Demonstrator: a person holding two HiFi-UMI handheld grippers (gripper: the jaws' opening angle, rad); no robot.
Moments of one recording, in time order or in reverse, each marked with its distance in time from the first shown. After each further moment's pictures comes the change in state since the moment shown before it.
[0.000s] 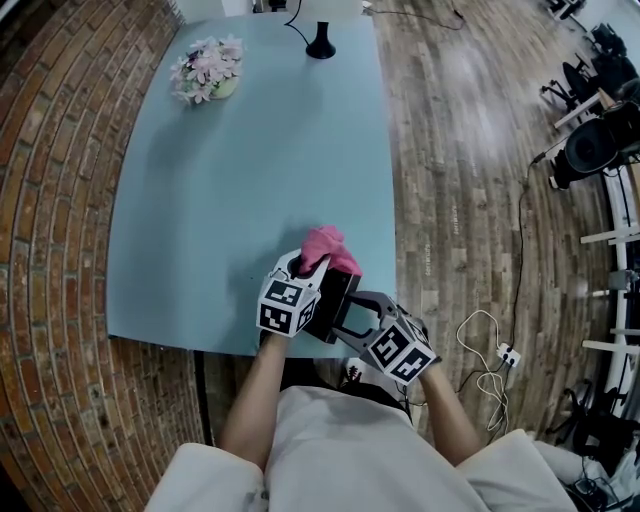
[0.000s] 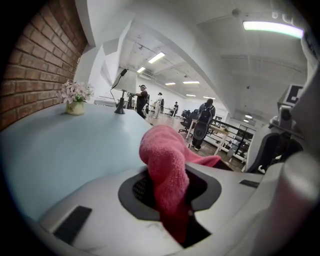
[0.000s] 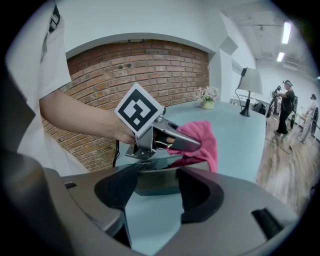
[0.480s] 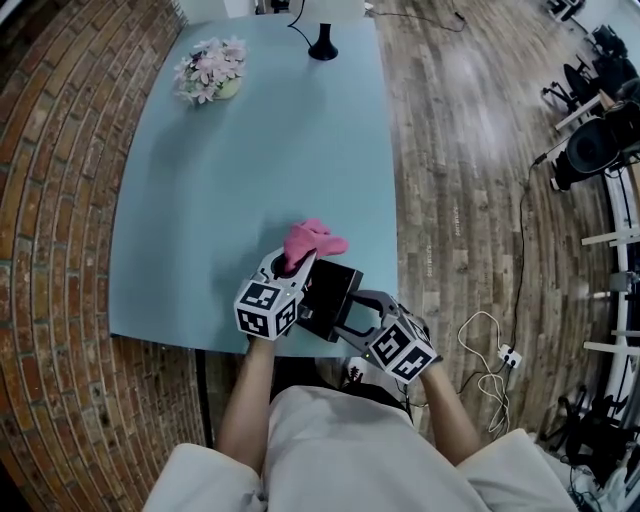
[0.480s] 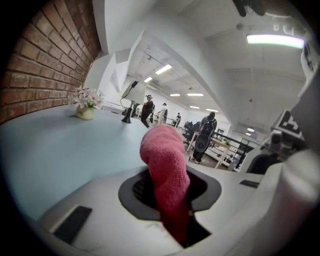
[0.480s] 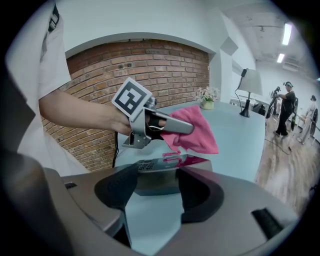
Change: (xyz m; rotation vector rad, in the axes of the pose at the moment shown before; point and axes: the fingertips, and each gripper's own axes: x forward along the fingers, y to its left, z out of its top) left arm -0.036 0.019 0.027 -0.069 -0.132 0.000; right arm 0.000 0.000 0.001 -0.003 -0.003 -0.007
